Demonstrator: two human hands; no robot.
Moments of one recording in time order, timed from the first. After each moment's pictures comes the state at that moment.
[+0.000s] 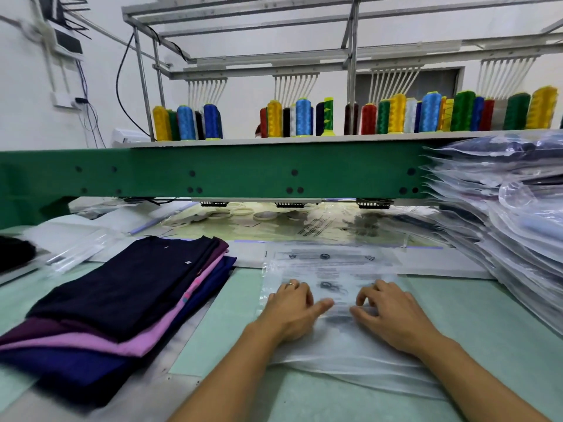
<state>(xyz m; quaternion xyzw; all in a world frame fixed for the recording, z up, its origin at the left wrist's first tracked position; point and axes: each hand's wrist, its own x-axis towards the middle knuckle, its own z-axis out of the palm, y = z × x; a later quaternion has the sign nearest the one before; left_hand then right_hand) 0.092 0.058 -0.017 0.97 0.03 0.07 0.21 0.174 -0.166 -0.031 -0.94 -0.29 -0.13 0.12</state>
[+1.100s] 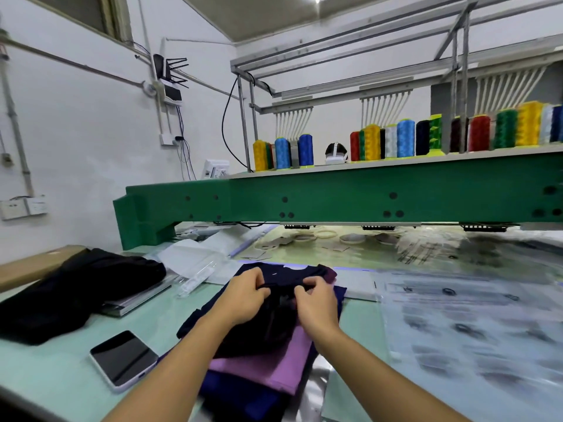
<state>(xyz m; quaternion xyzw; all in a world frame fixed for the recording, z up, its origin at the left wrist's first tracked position) -0.028 0.345 0.064 0.92 0.21 0.24 0.23 0.051 0.200 0.033 -0.76 -0.18 0.03 0.63</state>
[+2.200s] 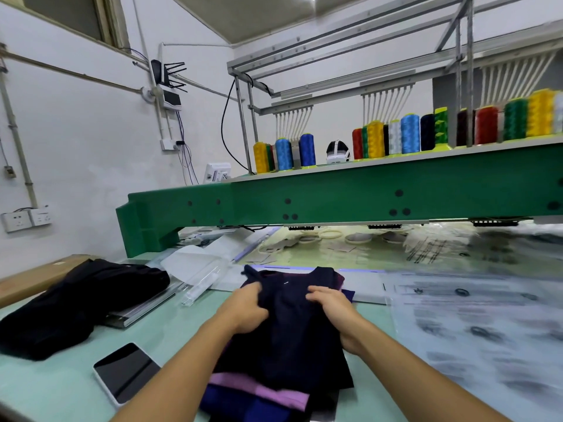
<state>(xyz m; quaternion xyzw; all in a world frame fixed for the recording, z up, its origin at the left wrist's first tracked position) -0.029 0.359 0.066 0.94 0.24 0.11 0.20 0.093 0.190 0.025 -0.64 -0.19 0.28 0.68</state>
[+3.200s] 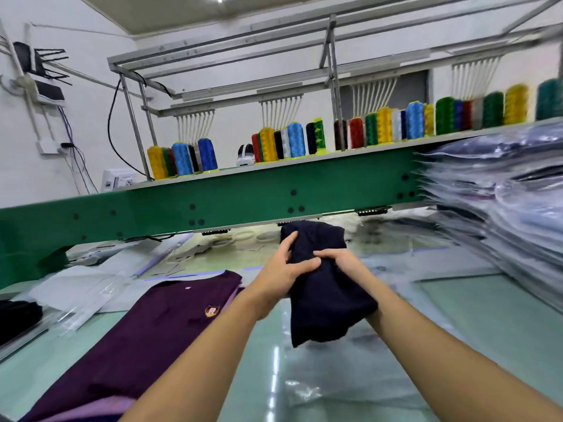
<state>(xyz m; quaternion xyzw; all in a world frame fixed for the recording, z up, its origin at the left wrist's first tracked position) 0.090 0.127 0.085 0.75 -0.06 0.08 0.66 0.182 -0.016 0.077 -0.61 -0.13 0.19 0.76</state>
